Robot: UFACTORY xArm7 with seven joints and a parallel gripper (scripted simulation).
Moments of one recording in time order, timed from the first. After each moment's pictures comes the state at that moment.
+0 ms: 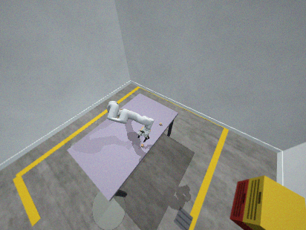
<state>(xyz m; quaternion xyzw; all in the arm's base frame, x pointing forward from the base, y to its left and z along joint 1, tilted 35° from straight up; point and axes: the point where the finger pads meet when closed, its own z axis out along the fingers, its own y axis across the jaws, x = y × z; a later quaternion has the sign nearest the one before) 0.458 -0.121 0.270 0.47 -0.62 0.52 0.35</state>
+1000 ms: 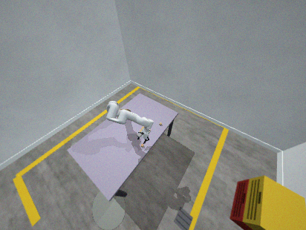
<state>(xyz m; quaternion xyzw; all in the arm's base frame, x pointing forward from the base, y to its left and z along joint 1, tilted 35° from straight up) 0.466 -0.135 0.284 0.47 -0.62 0.52 0.35</state>
